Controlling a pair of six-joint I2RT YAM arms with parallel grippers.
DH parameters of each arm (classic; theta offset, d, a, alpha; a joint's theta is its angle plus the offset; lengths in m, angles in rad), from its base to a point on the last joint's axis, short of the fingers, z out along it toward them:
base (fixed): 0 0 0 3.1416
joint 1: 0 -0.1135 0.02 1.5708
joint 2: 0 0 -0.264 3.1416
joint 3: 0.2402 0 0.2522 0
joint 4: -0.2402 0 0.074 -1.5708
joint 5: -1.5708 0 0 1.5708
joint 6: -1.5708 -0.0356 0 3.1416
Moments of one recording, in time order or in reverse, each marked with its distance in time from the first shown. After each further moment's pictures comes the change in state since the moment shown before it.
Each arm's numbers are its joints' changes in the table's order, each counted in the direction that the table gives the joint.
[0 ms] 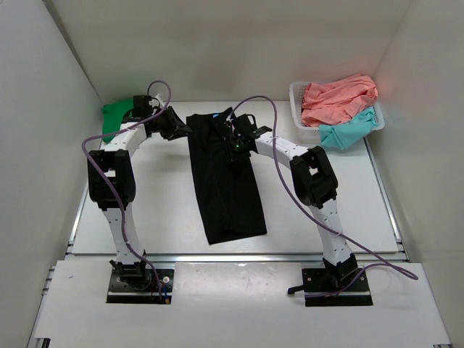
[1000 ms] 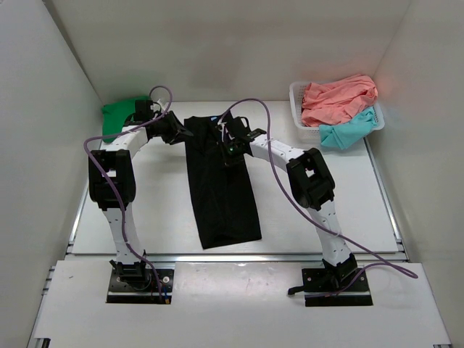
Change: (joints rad) left arm 0.001 0.000 -0.063 0.038 -0.018 0.035; right arm -0.047 0.000 0.004 0.000 0.063 0.011
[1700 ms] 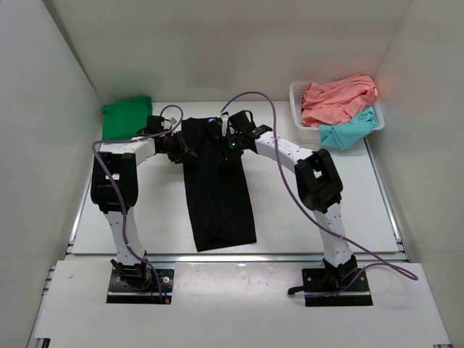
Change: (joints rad) left arm 0.063 -0.035 -0.175 -0.014 0.076 -0.043; right arm 0.004 -0.051 -0.010 0.037 0.102 0.049
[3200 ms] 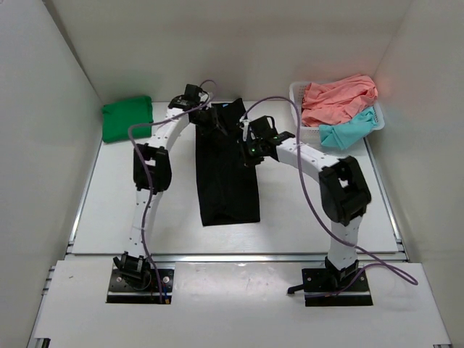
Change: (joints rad) left arm 0.197 0.605 1.110 -0.539 0.028 -0.045; right arm 0.072 -0.281 -0.342 0.042 -0.065 -0.035
